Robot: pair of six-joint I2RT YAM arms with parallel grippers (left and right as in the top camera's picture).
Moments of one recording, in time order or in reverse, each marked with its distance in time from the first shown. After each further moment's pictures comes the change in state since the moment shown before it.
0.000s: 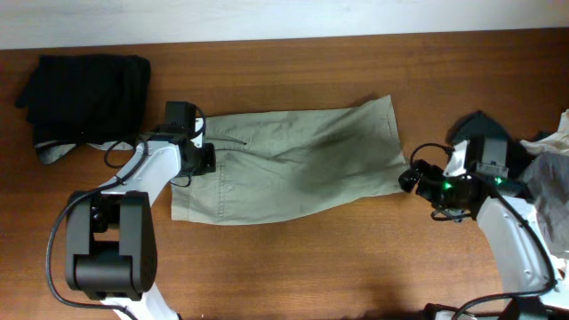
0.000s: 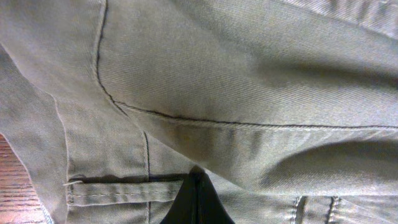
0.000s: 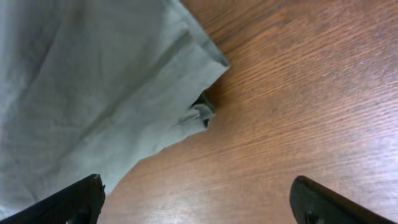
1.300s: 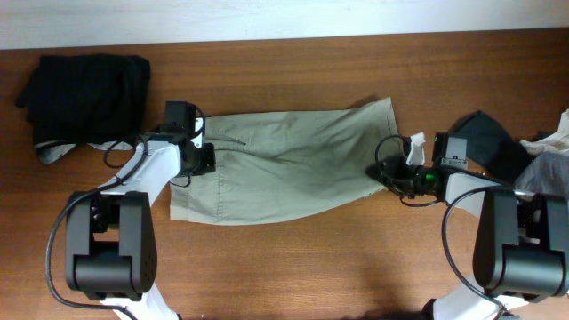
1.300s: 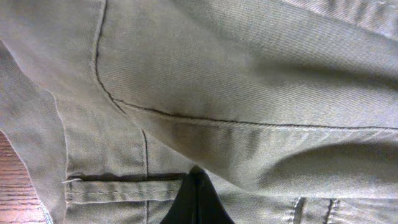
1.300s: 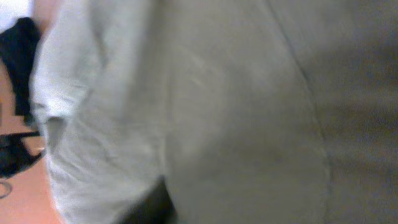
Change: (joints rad) left arm 0.000 -0.002 -0.001 0.000 -0.006 0.000; right arm 0.072 0.469 -0.052 0.593 -0.432 0.024
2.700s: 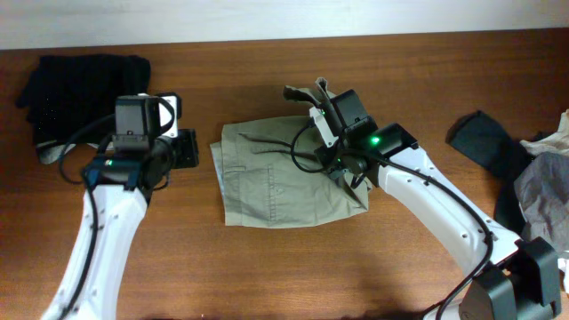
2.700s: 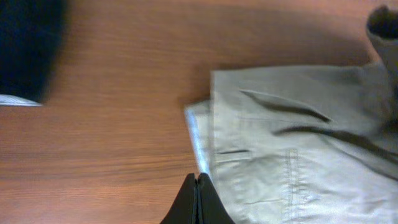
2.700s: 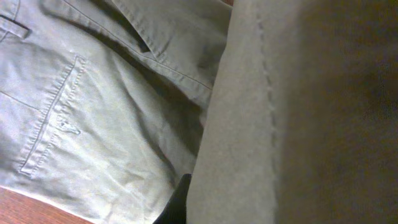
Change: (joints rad) left arm 0.023 -0.481 0.000 -0.151 0.123 -0.010; right arm 0.651 -0.195 0.546 -0.705 0.838 -0.439
